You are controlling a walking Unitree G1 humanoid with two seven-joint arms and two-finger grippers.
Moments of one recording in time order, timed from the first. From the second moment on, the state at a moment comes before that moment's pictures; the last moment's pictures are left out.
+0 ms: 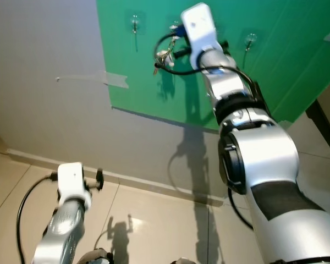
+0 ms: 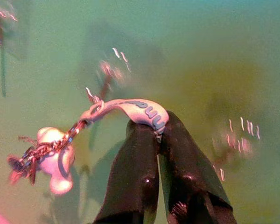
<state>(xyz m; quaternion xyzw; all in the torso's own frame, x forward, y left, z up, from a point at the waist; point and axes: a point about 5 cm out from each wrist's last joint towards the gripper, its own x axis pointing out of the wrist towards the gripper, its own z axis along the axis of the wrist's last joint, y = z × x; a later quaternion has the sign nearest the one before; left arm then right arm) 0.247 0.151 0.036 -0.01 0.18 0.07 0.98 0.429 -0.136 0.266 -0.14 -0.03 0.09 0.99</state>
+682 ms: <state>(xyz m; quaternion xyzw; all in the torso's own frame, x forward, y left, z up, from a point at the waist) 0.283 0.178 0.036 -0.07 0.19 0.05 0.98 0.299 -0.170 0.023 -0.03 0.15 0.11 0.98</state>
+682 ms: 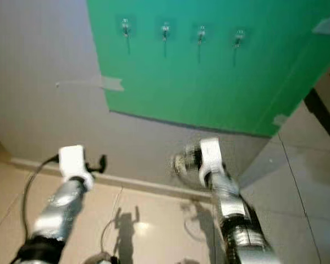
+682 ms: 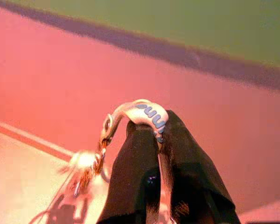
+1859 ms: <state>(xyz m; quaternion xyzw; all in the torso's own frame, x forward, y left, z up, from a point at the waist) 0.269 0.173 0.086 -0.01 0.11 0.02 0.99 0.271 -0.175 0.080 -0.05 0.10 0.09 0.99</state>
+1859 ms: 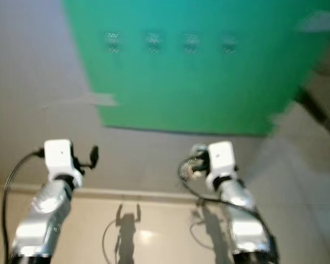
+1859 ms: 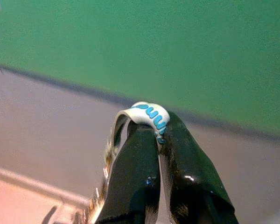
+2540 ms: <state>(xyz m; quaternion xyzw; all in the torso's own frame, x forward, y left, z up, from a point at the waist) 0.278 0.156 0.100 0.03 0.14 -0.02 0.99 0.255 -0.157 0.093 -0.04 0.13 0.10 0.99</state>
